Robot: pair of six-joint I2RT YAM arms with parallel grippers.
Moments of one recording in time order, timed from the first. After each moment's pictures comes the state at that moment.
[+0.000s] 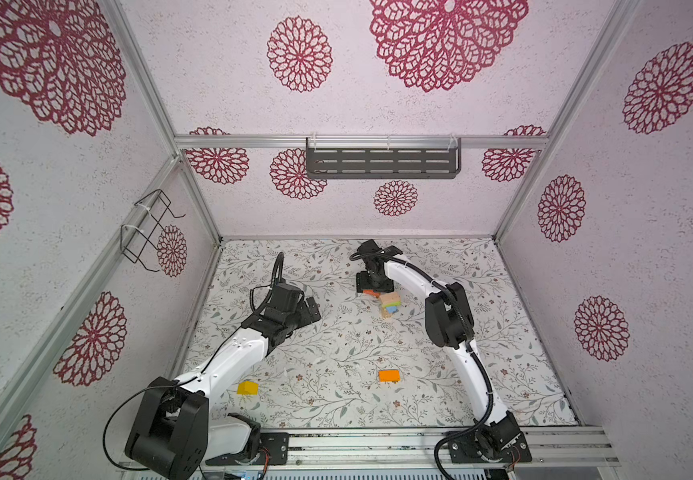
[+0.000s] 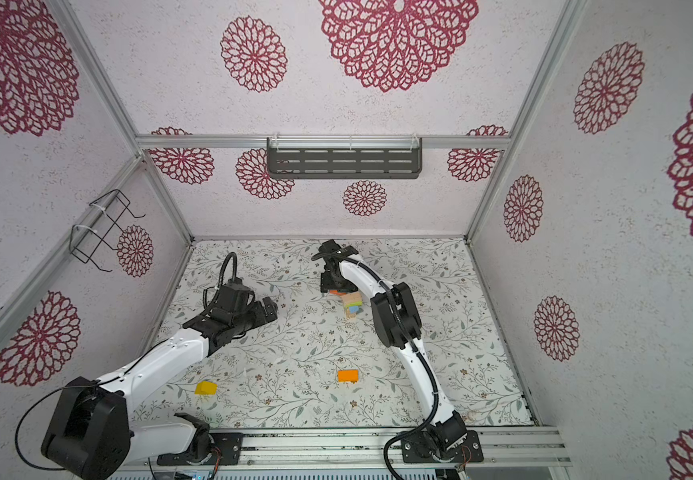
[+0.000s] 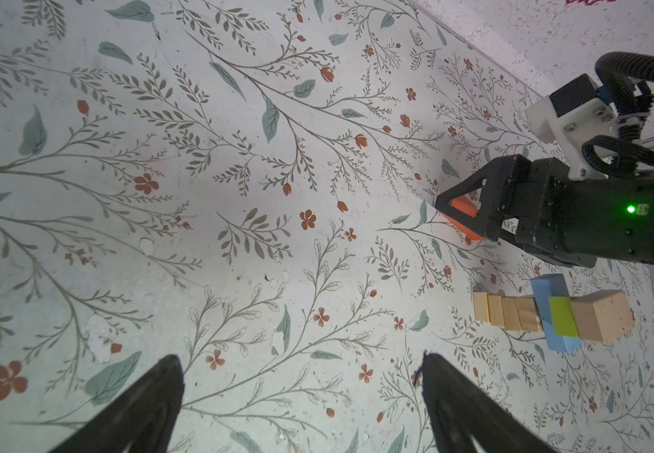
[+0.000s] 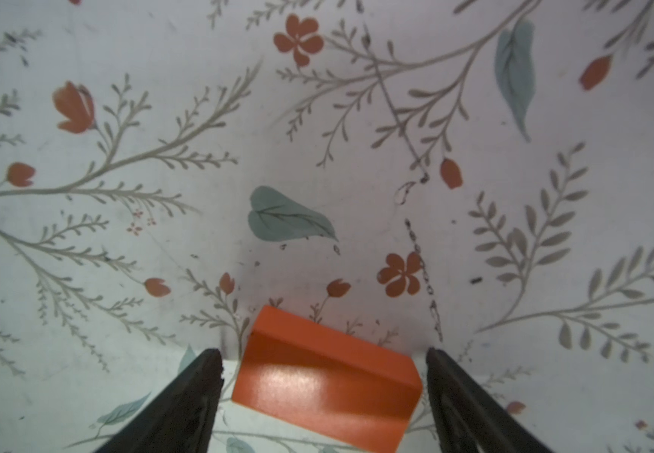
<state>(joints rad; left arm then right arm) -0.38 1.30 0.77 -0.27 -0.10 -0.68 0.58 2.51 2.26 -1.01 0.09 0.51</state>
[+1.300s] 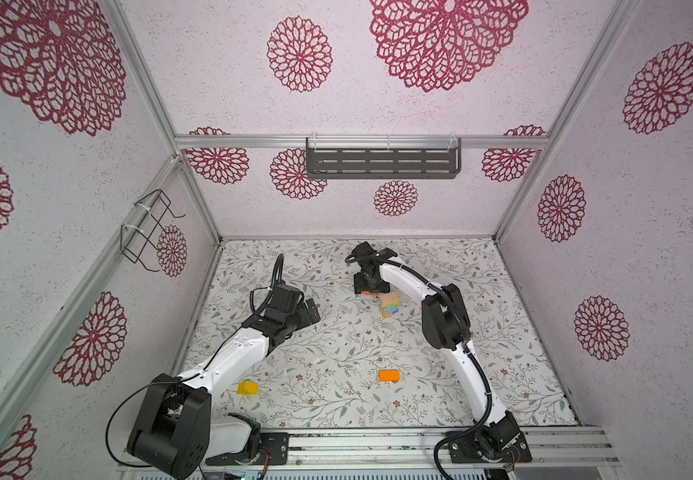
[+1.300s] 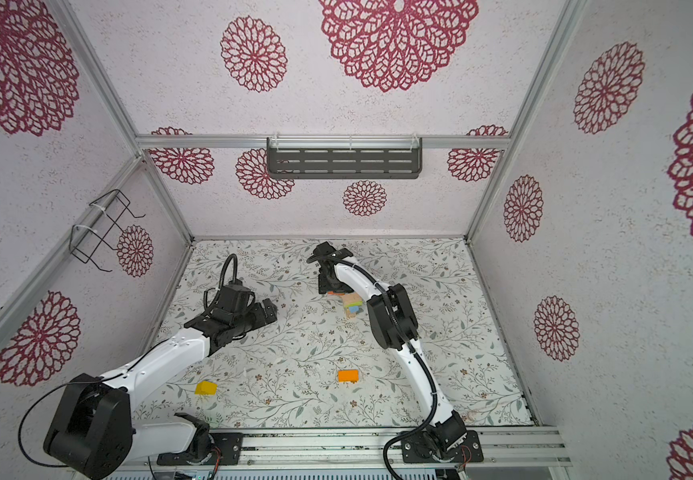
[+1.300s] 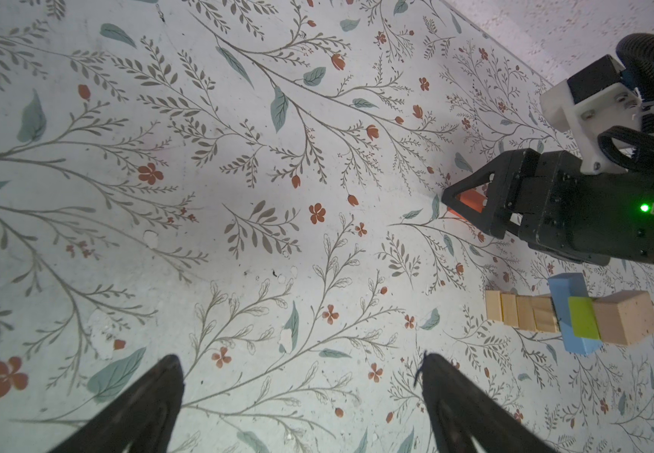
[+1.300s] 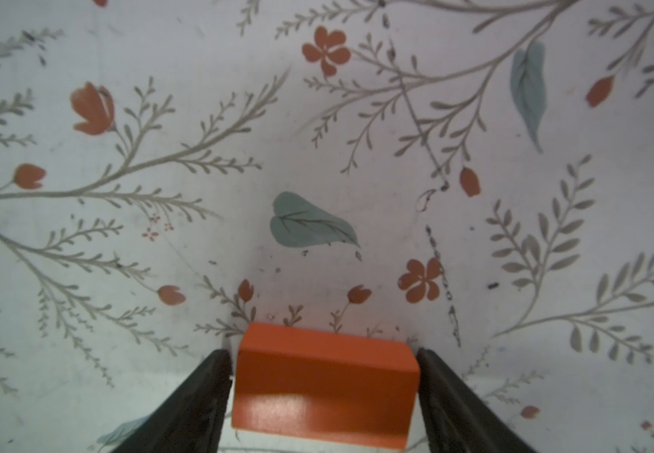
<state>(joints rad) -0.37 1.32 0.76 -0.27 -0.09 -0.68 0.60 2.53 2.27 -1.00 0.16 0.51</state>
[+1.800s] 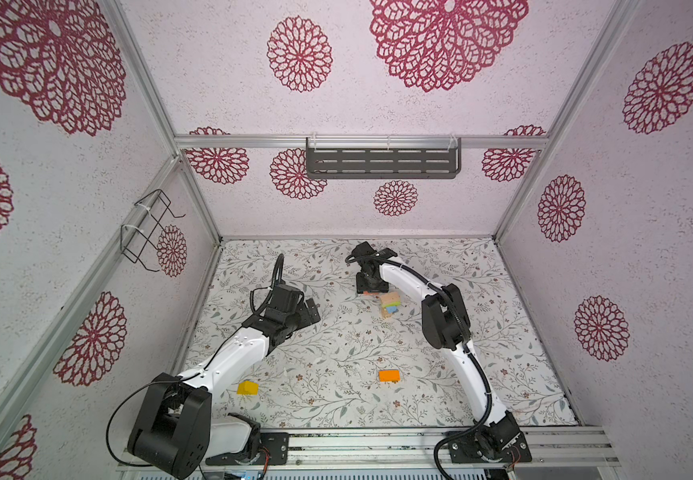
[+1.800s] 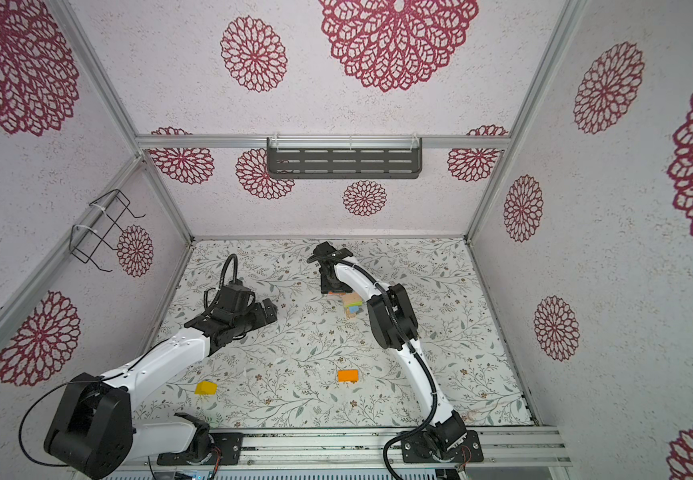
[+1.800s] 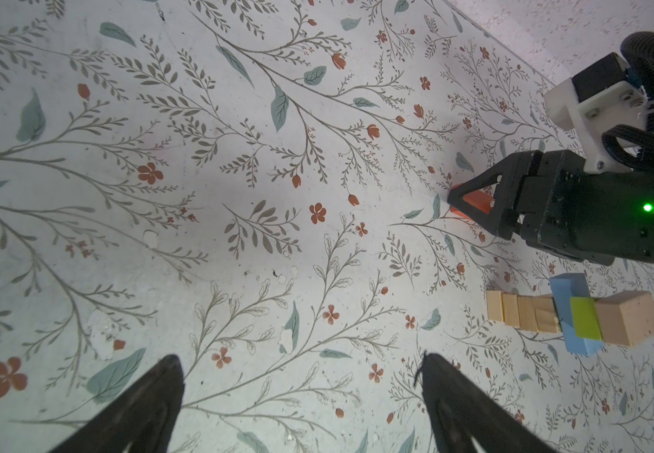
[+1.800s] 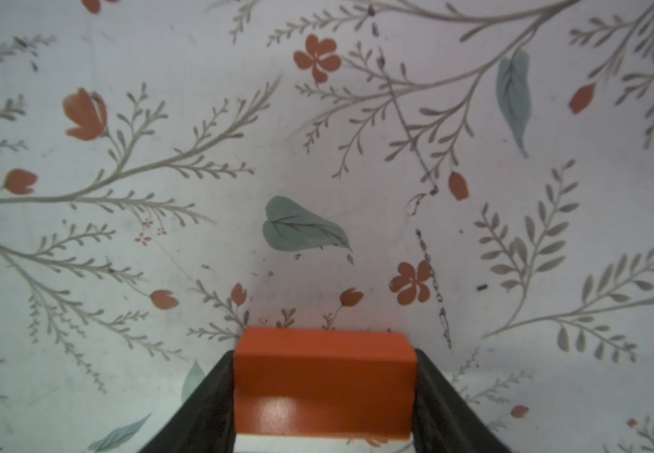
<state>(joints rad) -0.37 1.32 0.76 -0.27 -0.09 -0.68 0.60 2.53 2.27 -1.00 0.18 0.50</state>
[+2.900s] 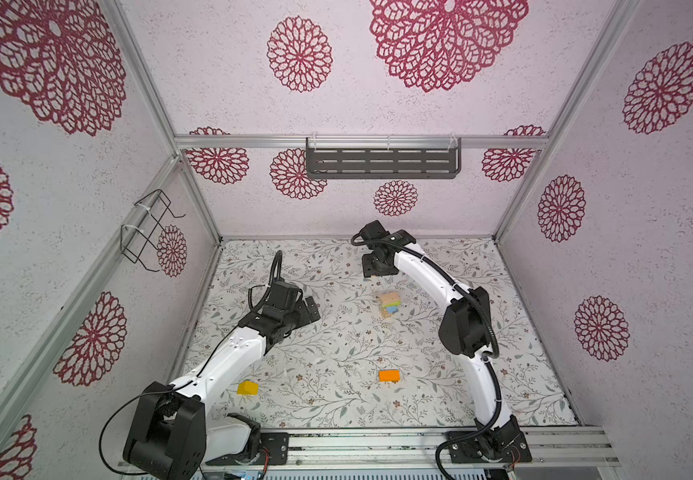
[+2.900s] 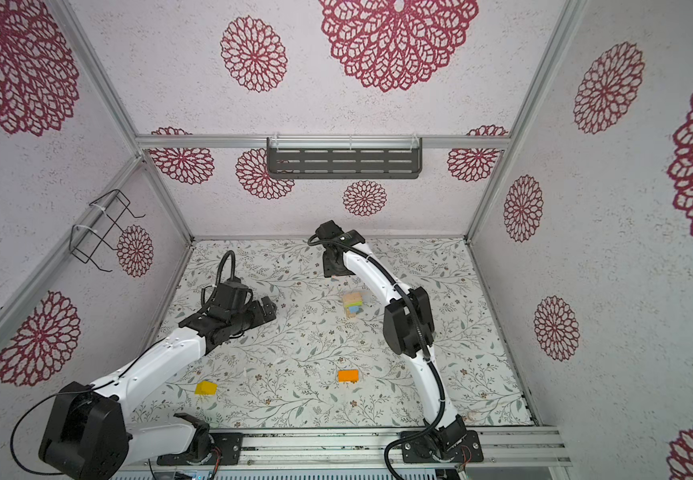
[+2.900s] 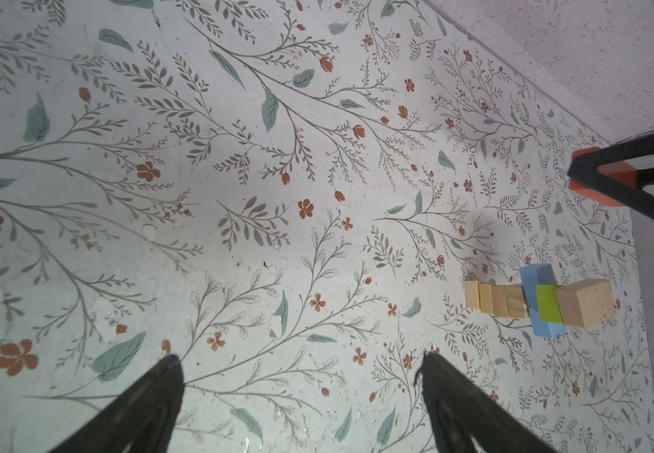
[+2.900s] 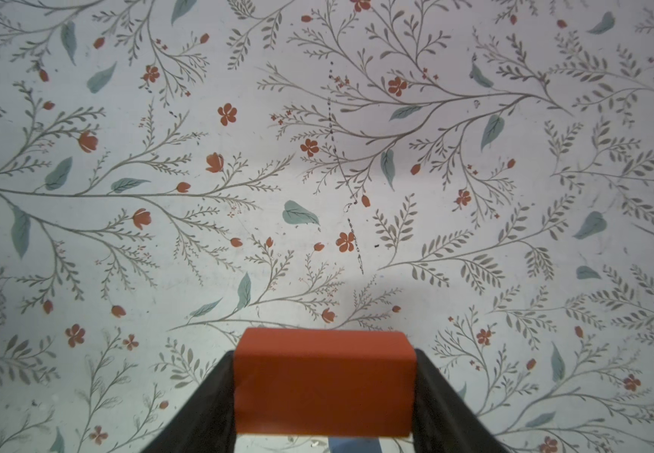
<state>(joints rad) -0.38 1.28 0.81 -0.37 -0.07 -0.68 0.60 2.25 2.25 -1.10 0.23 0.41</state>
